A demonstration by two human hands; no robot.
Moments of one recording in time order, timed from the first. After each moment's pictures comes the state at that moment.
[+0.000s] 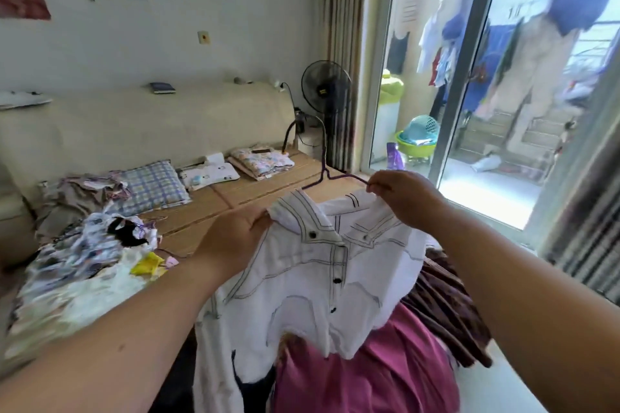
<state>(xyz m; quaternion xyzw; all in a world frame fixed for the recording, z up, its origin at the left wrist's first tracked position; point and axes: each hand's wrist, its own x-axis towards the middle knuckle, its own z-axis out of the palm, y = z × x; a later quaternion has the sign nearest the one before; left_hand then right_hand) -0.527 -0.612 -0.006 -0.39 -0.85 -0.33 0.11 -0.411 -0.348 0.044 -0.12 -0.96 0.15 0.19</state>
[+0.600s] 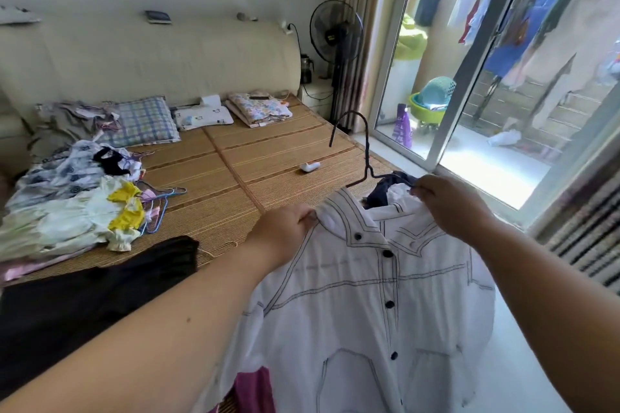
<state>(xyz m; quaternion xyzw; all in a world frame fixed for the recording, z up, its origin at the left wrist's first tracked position) -0.384 -0.404 -0.078 -0.33 -0.87 -0.36 -0.06 -0.285 -0.149 -0.023 -0.18 -0.97 0.13 0.13</state>
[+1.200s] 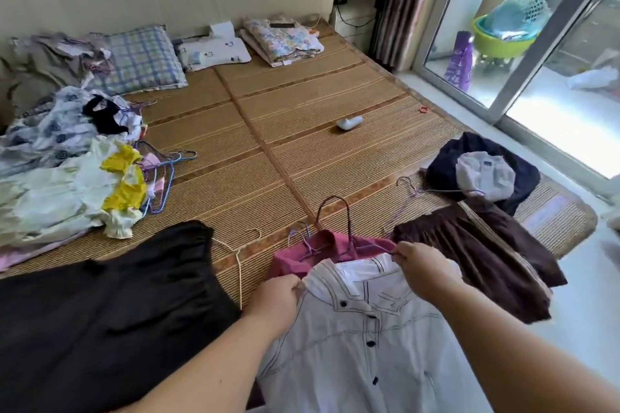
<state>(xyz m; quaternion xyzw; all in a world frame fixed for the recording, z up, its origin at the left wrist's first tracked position) -0.563 -0.419 -0.307 -0.15 -0.92 -0.24 -0.27 -0.512 -0.165 -0.269 -0.22 -0.96 0.12 -0.16</state>
